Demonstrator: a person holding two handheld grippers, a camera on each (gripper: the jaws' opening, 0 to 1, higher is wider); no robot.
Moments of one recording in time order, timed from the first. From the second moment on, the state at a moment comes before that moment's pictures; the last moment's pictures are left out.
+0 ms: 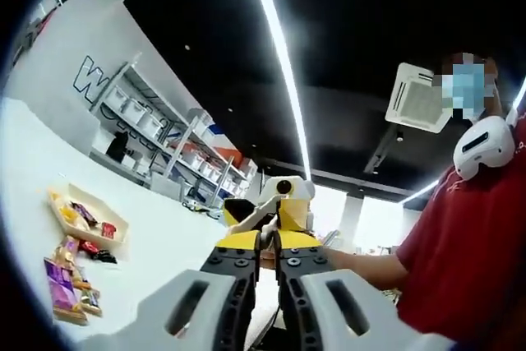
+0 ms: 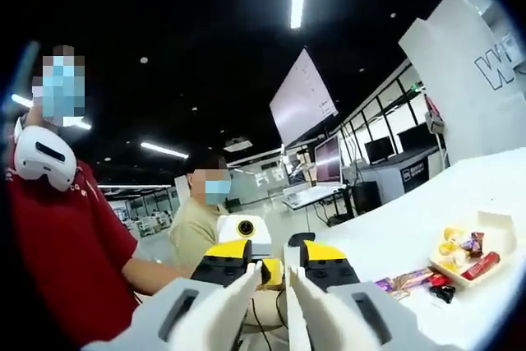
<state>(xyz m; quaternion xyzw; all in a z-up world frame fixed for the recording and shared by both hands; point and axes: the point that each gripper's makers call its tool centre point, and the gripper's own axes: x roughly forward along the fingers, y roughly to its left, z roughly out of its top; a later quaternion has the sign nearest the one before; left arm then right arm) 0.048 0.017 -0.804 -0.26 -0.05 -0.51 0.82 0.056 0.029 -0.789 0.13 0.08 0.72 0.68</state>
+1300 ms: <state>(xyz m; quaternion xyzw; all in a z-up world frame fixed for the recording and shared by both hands) 0.099 0.077 -0.910 -0.09 0.08 -0.29 0.95 0.133 0.001 -0.859 0.09 0.13 0.55 0.82</state>
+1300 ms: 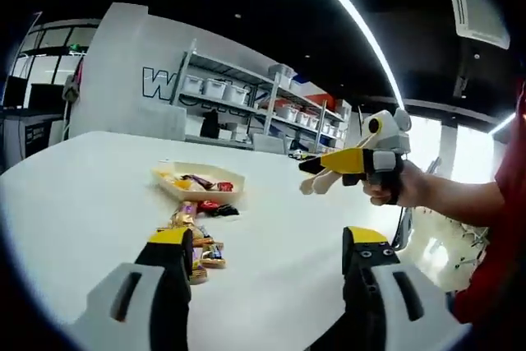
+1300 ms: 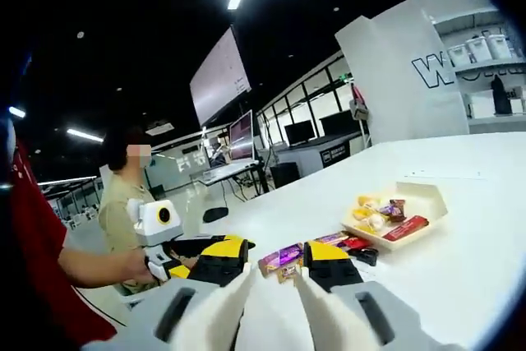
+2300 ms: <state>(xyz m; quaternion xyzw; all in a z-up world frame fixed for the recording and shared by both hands) 0.094 0.098 -0.927 -0.07 0.15 -0.24 0.96 0.161 0.080 -0.883 0.08 0.15 0.51 0.84</state>
